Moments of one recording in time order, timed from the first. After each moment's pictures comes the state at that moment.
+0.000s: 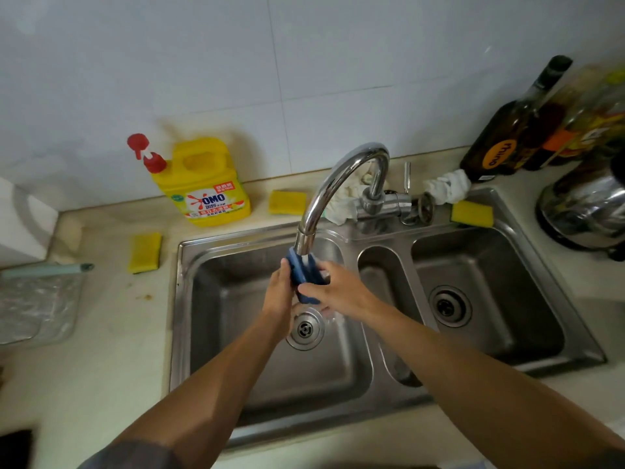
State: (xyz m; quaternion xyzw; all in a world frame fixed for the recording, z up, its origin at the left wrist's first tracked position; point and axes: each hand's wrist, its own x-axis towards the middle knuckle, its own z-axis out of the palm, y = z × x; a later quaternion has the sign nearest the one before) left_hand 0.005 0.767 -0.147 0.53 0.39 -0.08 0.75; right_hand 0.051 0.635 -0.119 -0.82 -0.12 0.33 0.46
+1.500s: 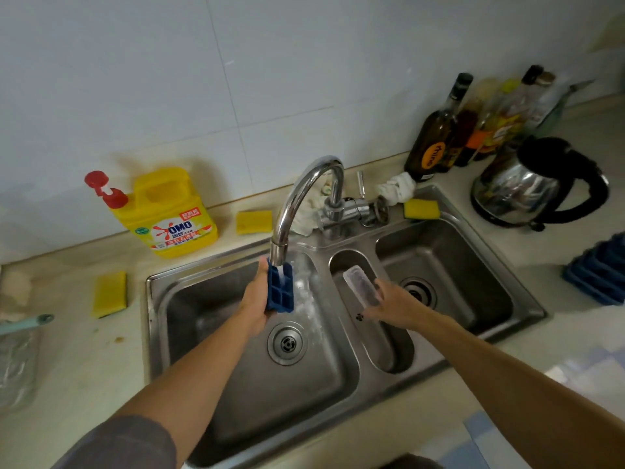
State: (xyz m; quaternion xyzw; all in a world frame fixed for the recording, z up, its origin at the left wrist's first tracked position) left_hand 0.035 0.787 -0.156 0.53 0.36 -0.18 0.74; right_hand 0.037 0.498 -0.131 -0.91 -0.01 0.31 0.27
